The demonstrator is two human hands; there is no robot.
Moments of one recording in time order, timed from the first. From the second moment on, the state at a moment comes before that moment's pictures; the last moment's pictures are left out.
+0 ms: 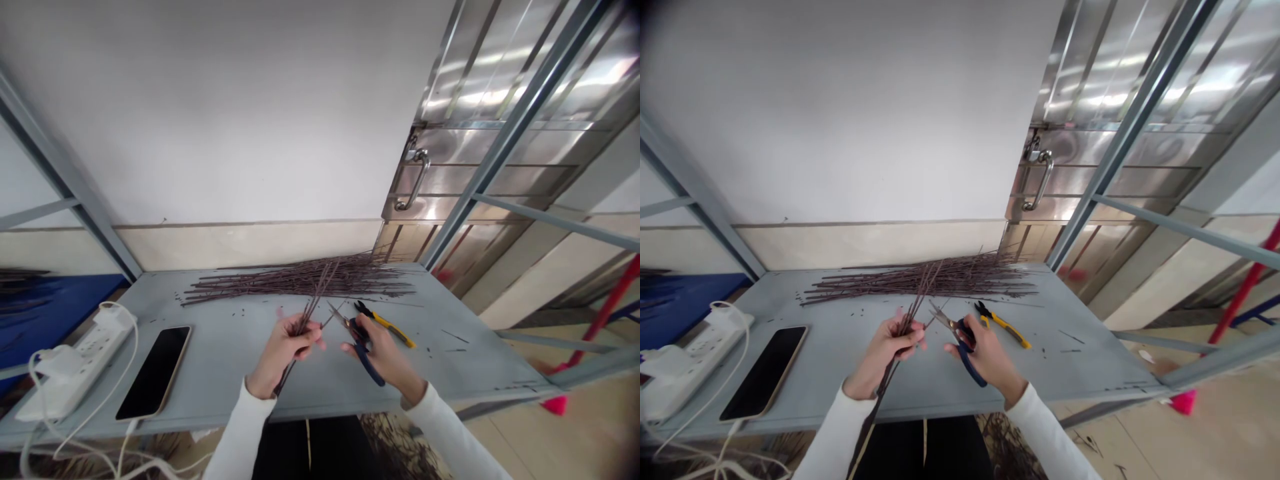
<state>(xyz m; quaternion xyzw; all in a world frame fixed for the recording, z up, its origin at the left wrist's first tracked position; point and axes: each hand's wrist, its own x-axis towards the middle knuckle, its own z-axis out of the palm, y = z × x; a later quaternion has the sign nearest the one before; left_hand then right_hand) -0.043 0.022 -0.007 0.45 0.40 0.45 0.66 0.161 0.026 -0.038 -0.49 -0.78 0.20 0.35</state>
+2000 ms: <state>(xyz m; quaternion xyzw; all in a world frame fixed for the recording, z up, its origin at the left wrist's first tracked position) -0.055 0.026 -0.013 0.38 0.39 0.51 0.66 0.239 0.021 -0.077 -0.62 -0.72 0.17 0.25</state>
